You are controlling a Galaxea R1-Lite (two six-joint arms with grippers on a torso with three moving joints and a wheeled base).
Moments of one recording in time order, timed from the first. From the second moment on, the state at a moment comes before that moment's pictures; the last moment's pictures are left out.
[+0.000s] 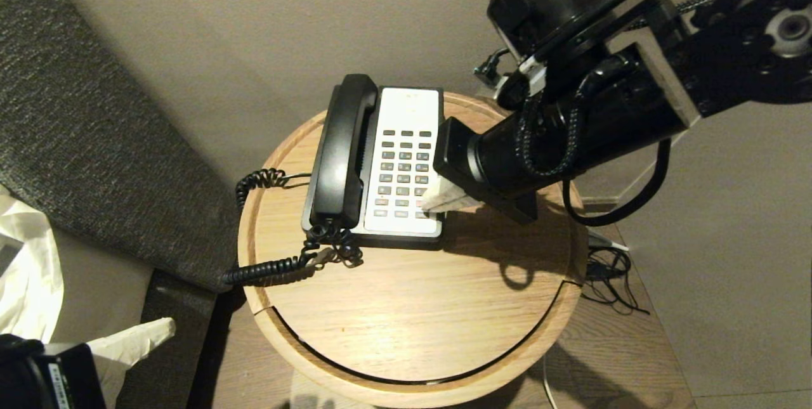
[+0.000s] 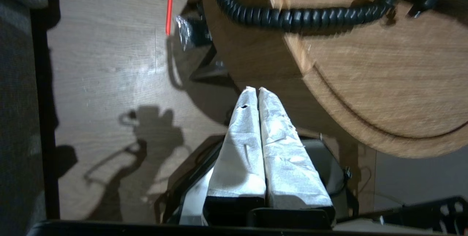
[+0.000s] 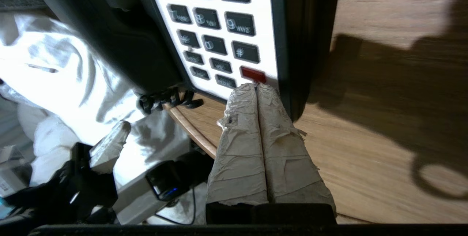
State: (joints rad) left arm -0.62 0.86 -0.58 0.16 0.25 -0.50; right arm 0.82 1.89 -1.93 0.76 0.11 0.89
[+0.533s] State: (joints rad) left arm -0.51 0.85 -0.60 0.13 0.27 -0.48; right arm 0.67 1.57 -1.79 0.81 0.09 0.90
